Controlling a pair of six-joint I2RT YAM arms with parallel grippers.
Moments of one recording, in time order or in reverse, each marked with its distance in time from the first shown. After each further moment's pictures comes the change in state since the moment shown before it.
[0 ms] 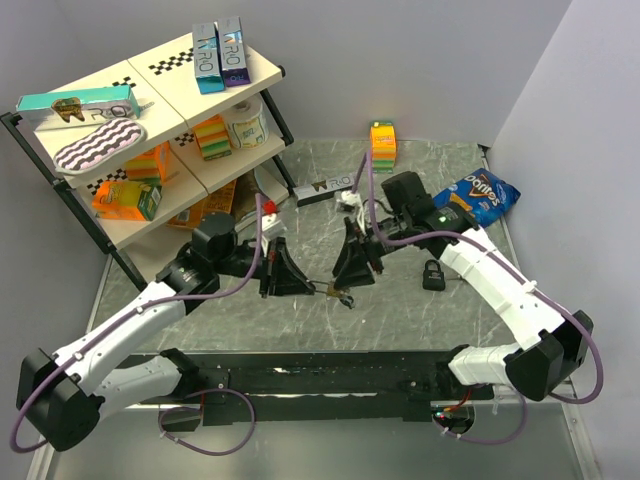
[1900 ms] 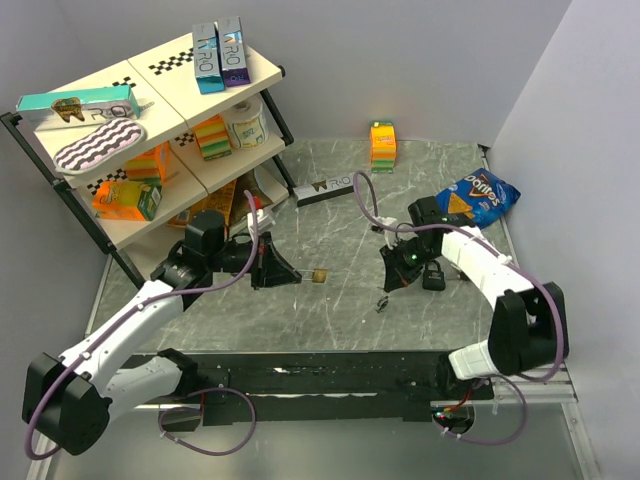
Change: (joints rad) left arm 0.157 -0.005 -0.049 -0.087 -0.024 0.117; right arm -0.340 0.106 -0.313 -0.060 0.465 -0.166
